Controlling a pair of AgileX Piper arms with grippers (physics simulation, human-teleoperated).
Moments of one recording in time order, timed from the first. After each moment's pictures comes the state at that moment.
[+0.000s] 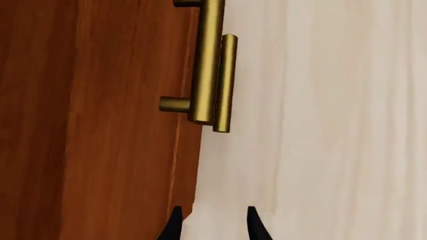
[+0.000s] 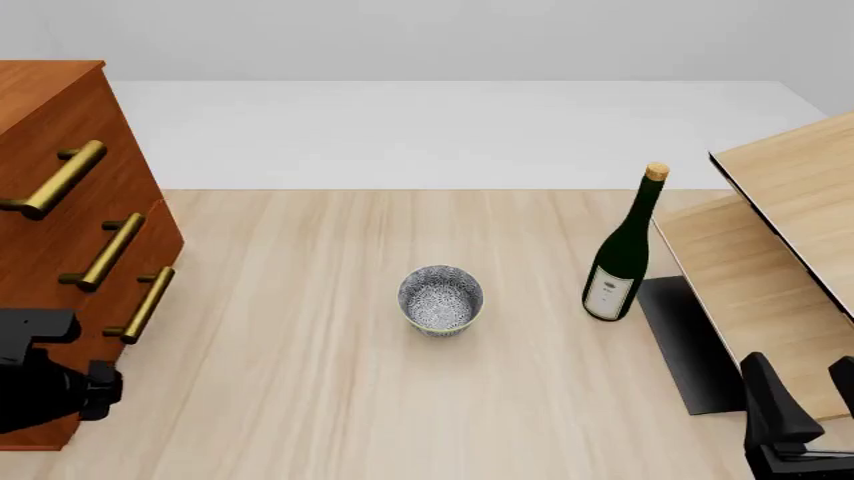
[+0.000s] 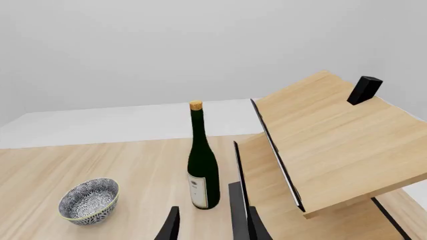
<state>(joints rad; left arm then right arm) 0.31 1.05 -0.42 0.36 0.26 -0.01 0.03 -0.01 -0.01 0.06</state>
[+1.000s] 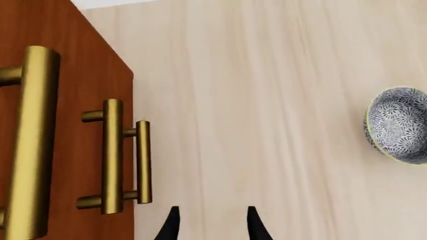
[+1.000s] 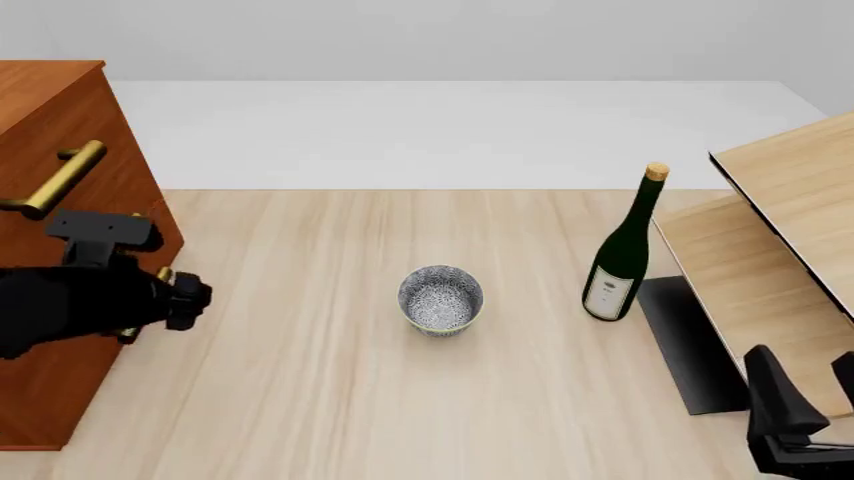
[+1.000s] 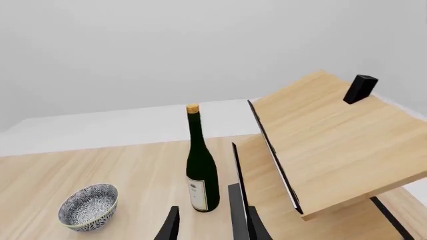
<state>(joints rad) -0.05 1.17 -0.69 0.40 0.07 -0.03 0.07 -0.02 -0.04 0.09</state>
